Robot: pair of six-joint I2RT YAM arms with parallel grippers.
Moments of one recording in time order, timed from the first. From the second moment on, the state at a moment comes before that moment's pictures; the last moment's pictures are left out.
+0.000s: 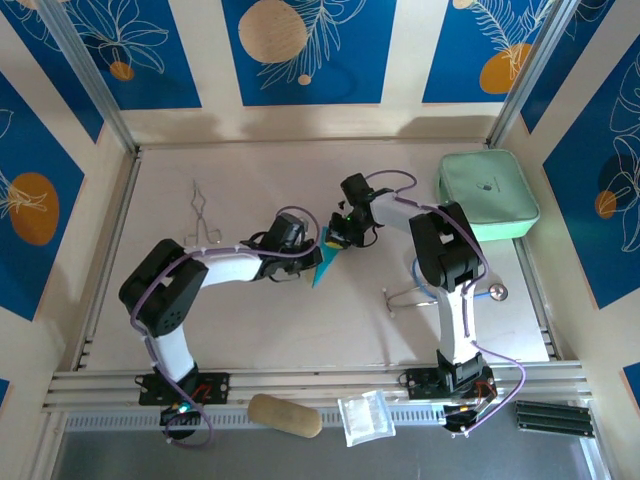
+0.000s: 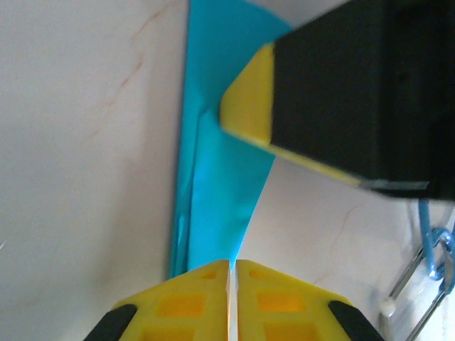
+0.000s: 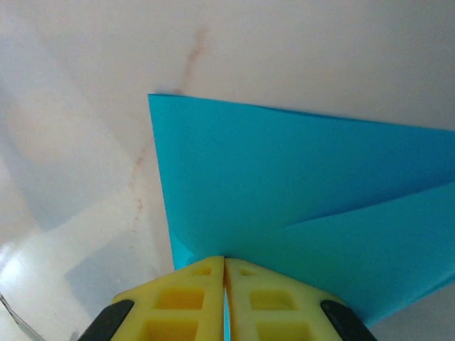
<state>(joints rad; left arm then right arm) -0.68 1.80 0.94 0.06 0.23 -0.87 0.44 2.10 1.42 -0.57 -0.46 0.72</state>
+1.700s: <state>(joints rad) -0.68 1.94 1.00 0.09 0.24 -0.89 0.23 2.04 1.21 -0.32 -0.63 0.62</state>
